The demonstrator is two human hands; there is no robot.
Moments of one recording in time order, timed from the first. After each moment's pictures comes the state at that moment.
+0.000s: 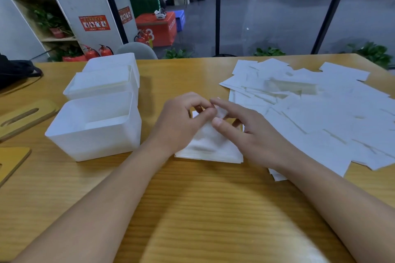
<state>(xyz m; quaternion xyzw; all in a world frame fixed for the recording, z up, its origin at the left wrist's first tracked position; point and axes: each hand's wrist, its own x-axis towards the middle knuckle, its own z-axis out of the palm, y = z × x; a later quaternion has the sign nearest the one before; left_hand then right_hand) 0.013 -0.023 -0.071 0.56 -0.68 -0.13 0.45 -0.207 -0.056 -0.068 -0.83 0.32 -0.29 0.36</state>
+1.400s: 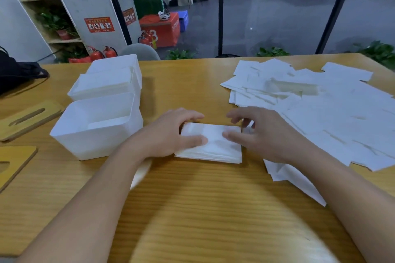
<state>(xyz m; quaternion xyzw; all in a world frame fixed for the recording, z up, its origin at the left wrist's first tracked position) 0.046 -0.005 -0.064 0.67 -0.70 -0.21 0.16 -0.230 -0.073 -0.062 -0.85 0.42 -0.21 0.25</state>
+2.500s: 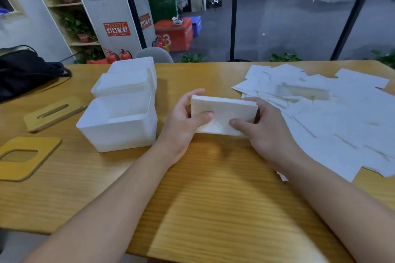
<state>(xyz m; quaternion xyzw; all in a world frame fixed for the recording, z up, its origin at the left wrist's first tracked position) 0.013 0.002 -0.077 0.53 -0.44 -0.40 0.60 -0.198 -0.054 -0.068 -0.68 0.39 -0.42 0.46</state>
